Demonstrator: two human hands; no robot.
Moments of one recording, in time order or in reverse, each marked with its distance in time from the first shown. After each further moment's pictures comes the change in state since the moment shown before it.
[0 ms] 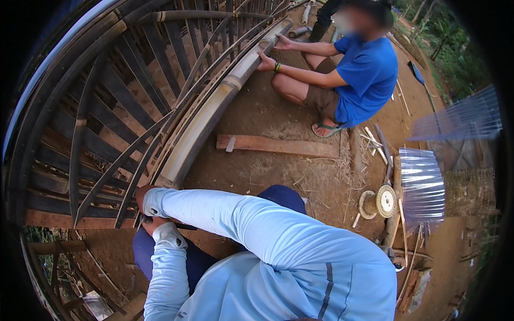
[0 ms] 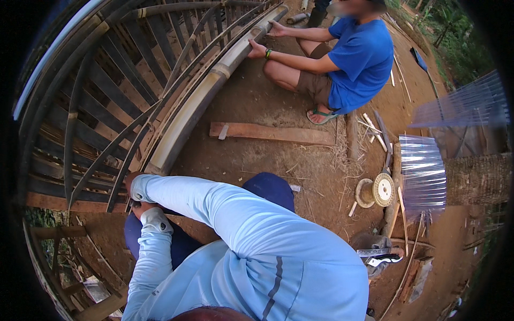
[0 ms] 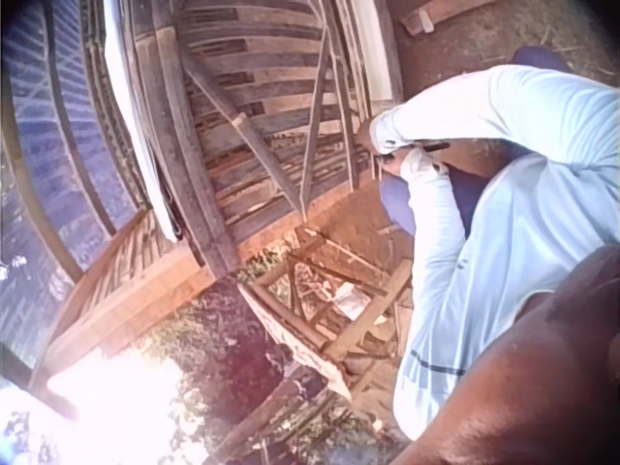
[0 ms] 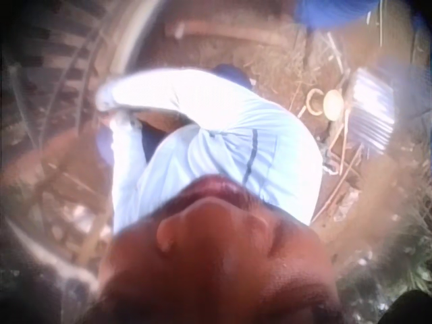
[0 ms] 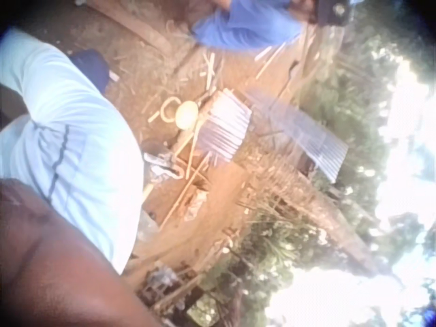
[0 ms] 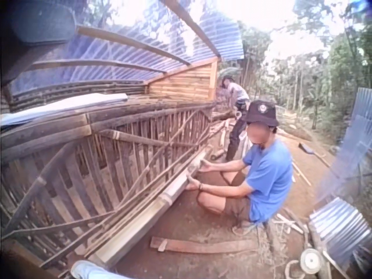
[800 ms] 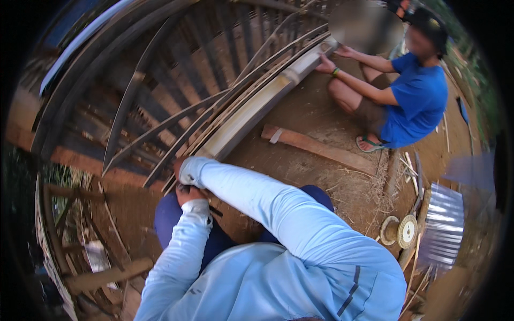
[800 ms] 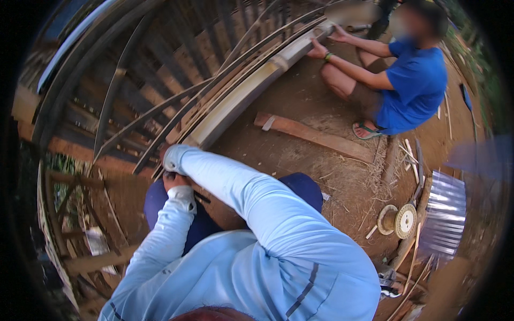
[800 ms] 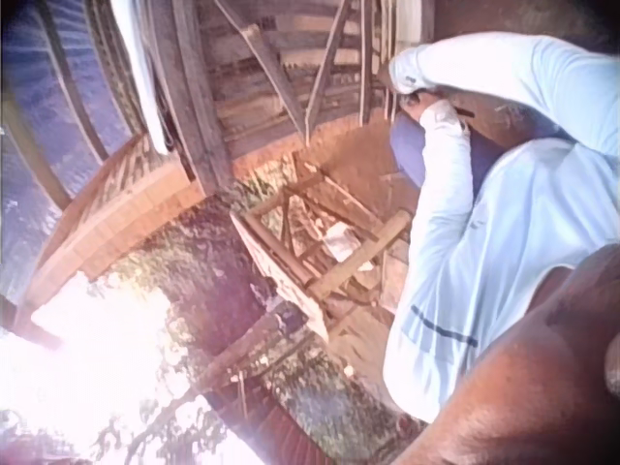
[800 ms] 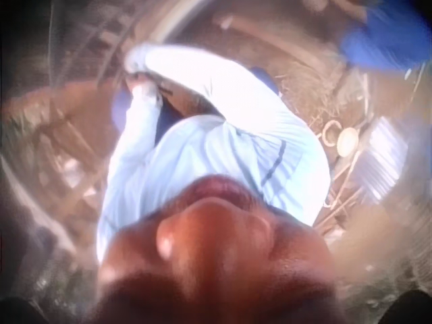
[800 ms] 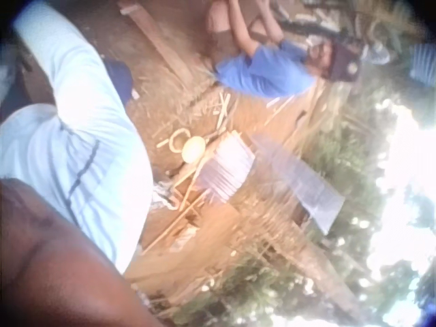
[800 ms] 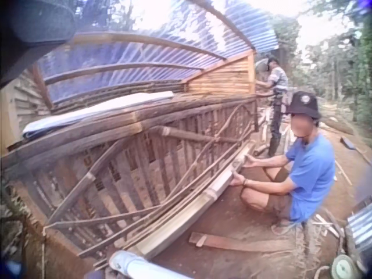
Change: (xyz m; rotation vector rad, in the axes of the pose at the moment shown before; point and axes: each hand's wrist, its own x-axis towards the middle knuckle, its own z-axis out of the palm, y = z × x) left_hand -0.031 0.021 -0.009 -0.068 -0.100 0.060; right_hand -0.022 -0.028 -0.051 -0.604 -0.176 -0.343
